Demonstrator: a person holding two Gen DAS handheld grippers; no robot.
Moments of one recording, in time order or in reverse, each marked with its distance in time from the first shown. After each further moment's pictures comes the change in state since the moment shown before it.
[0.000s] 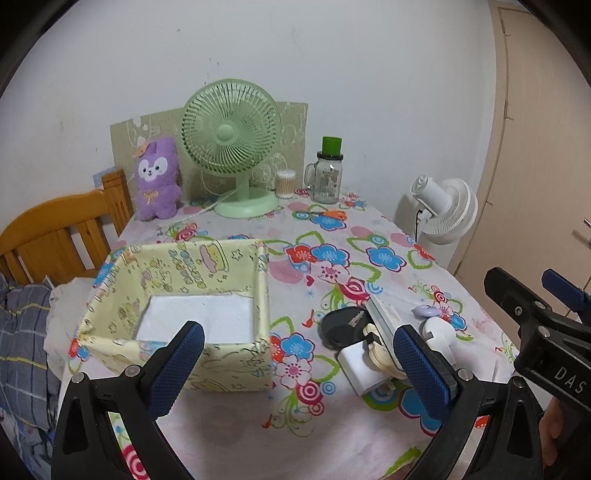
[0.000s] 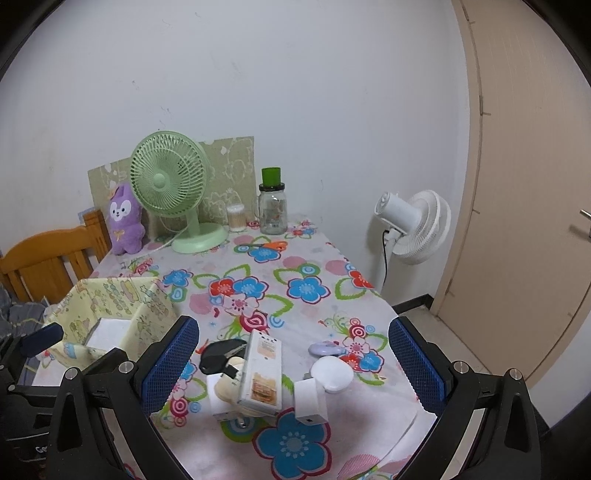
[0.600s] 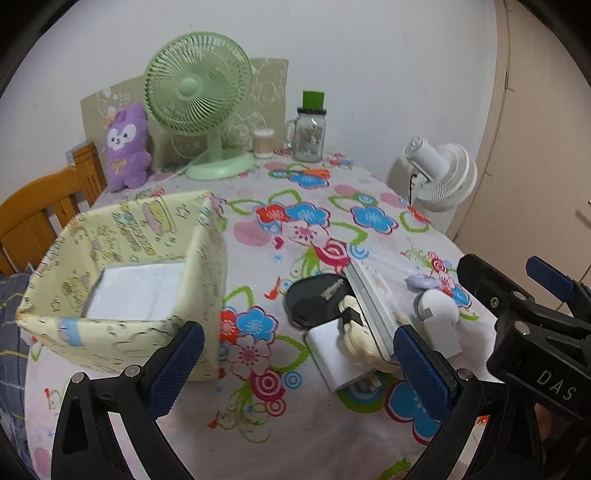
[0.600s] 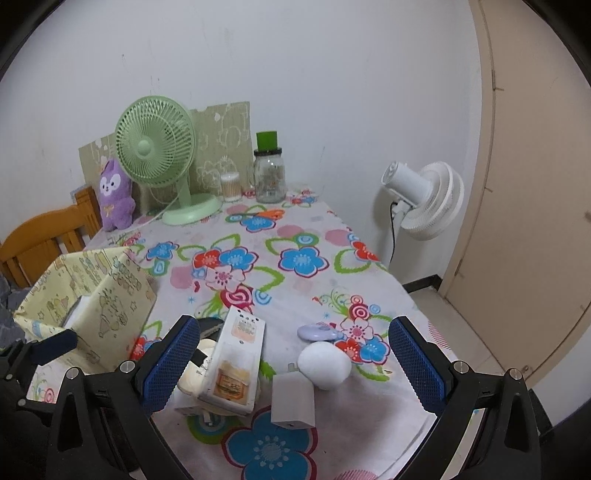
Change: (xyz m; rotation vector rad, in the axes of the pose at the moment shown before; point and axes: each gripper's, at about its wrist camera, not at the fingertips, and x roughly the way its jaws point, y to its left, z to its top) left arm 0.059 -0.035 -0.018 0.020 0.130 -0.024; right arm 0.060 -0.020 -0.022 -0.002 0.102 0.030
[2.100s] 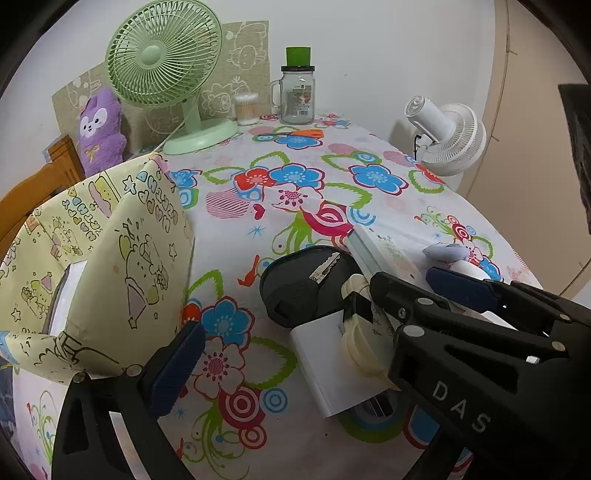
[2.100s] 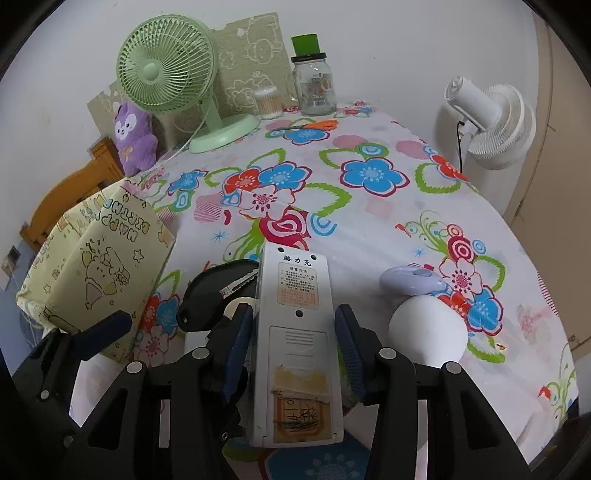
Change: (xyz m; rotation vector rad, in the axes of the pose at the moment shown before) left arm 0.059 -0.014 -0.001 0.064 0.096 0.025; right arm 0.092 0.023 -0.020 0.055 0.296 0.228
